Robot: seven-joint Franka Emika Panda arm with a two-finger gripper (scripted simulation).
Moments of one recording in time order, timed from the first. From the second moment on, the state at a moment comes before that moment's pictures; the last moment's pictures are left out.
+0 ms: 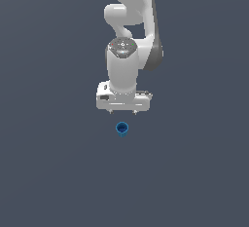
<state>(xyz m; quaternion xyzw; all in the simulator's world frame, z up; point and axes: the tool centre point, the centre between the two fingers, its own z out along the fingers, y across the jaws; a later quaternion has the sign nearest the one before) 0.005 -0.006 0.165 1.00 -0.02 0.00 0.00</state>
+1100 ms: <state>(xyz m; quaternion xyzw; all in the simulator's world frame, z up) 0.019 -0.018 0.156 1.00 -0.02 0.02 0.00</state>
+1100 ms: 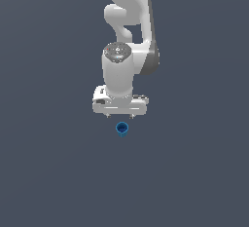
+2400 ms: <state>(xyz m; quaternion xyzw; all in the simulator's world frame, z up) 0.022 -0.011 0.058 1.00 0.01 0.00 0.00</state>
